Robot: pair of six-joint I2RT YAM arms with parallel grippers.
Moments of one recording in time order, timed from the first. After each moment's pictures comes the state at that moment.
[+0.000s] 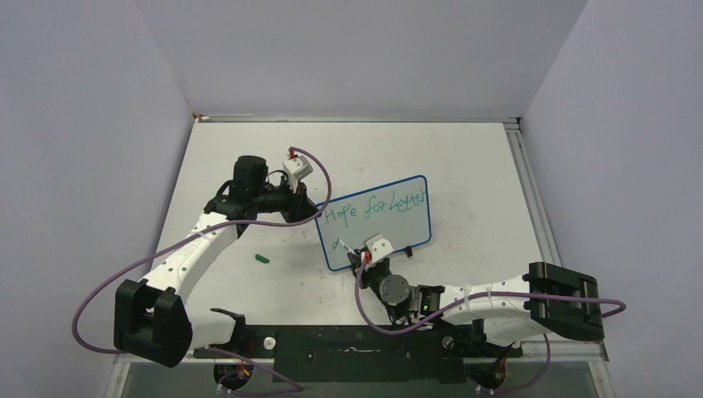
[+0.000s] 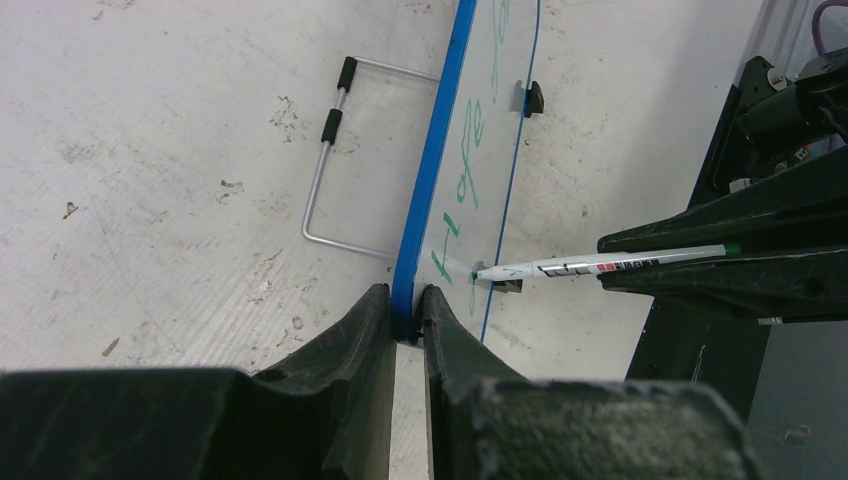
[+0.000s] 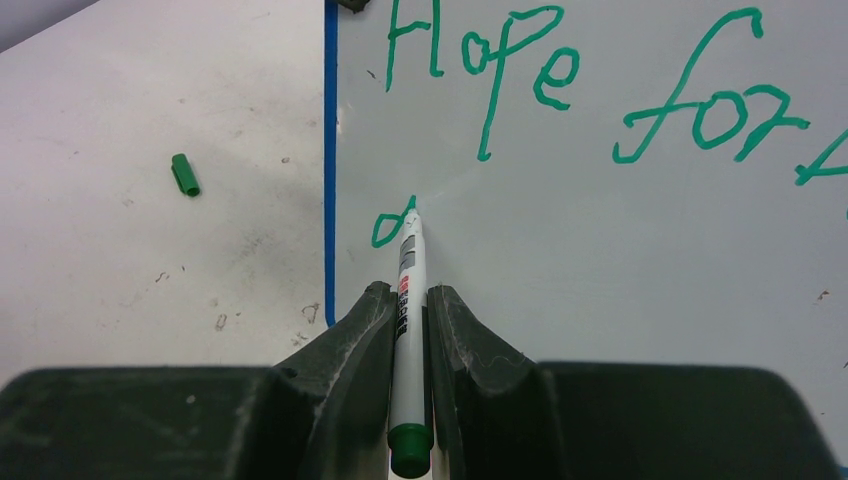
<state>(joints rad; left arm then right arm) -0.31 1.26 0.93 -0.33 0.76 0.14 1.36 1.29 0.42 0.69 0.77 0.15</state>
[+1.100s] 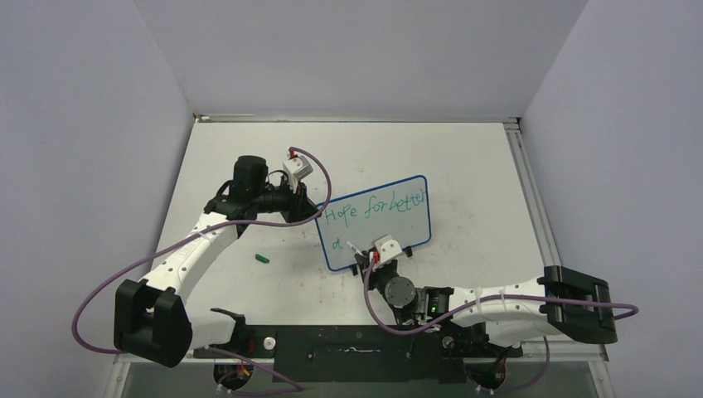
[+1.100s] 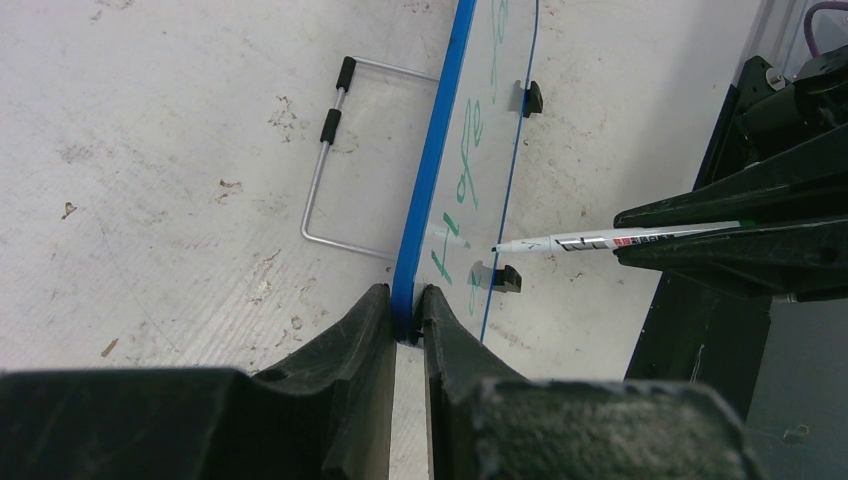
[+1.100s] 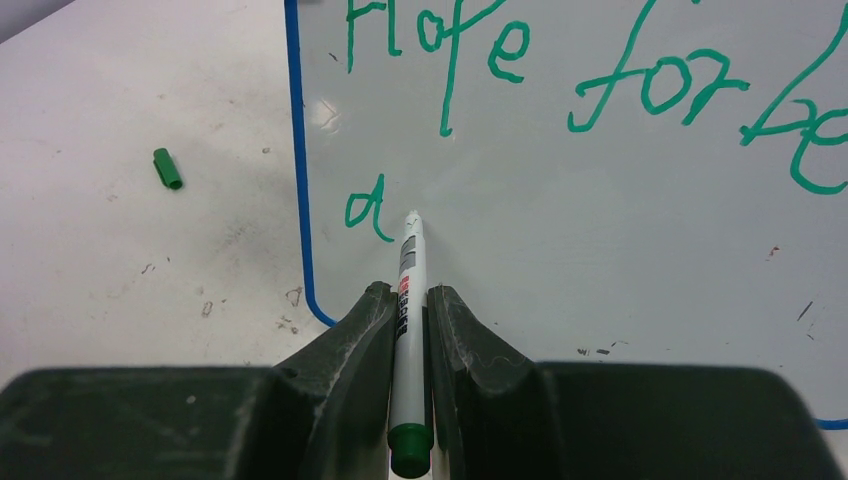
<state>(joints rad) -0.31 1.26 0.93 -0.33 0.76 0.14 1.38 1.20 0.39 0.57 0.81 0.22</state>
